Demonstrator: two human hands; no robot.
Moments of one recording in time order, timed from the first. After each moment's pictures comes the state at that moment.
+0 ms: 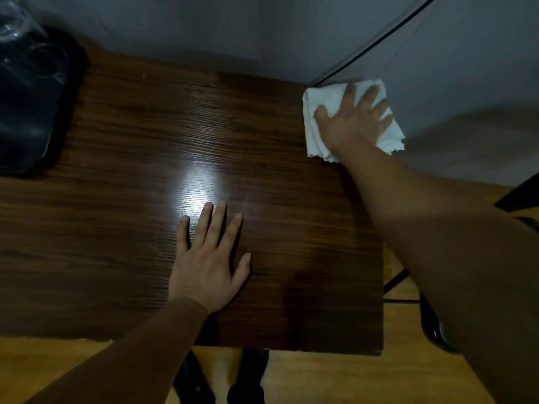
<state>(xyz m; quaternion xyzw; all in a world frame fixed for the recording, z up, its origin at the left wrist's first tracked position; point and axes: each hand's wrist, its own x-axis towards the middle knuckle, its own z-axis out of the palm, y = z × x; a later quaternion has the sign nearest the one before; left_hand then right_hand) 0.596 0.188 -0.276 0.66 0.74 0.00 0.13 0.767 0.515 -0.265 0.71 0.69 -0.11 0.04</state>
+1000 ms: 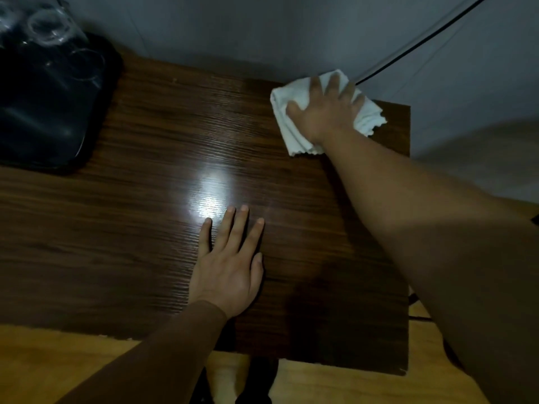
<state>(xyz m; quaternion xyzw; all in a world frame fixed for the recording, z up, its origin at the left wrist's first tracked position) 0.594 0.186 -0.277 0.66 0.74 0.03 0.13 0.677 0.517 -0.266 0.60 0.79 -0.12 0.07</state>
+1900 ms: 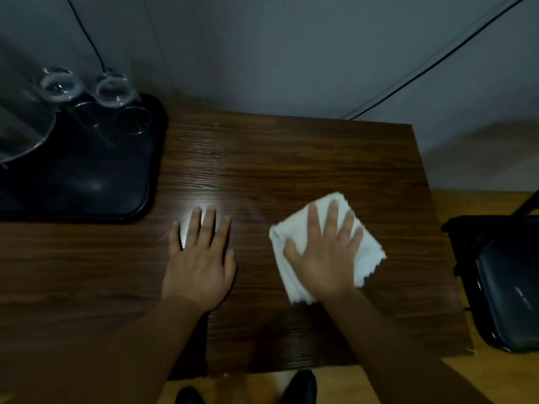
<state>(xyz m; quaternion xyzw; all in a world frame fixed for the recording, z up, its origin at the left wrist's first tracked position) 0.411 0.180 -0.286 0.67 0.73 0.01 0.08 0.637 0.247 -0.271 0.67 0.74 -0.08 0.05</state>
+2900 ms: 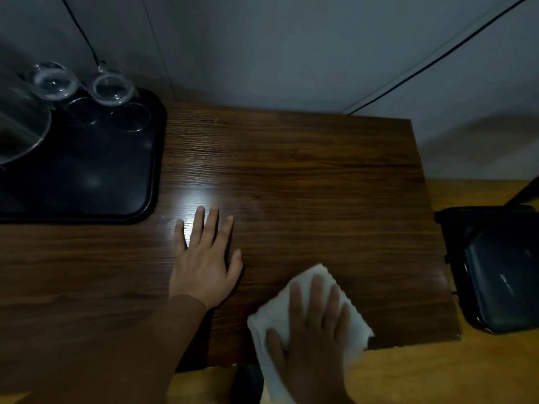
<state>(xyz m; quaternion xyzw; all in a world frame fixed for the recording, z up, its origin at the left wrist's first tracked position) 0.408 0.181 -0.276 0.68 0.72 0.04 0.14 0.635 0.090 -0.269 0.65 0.75 -0.08 0.10</state>
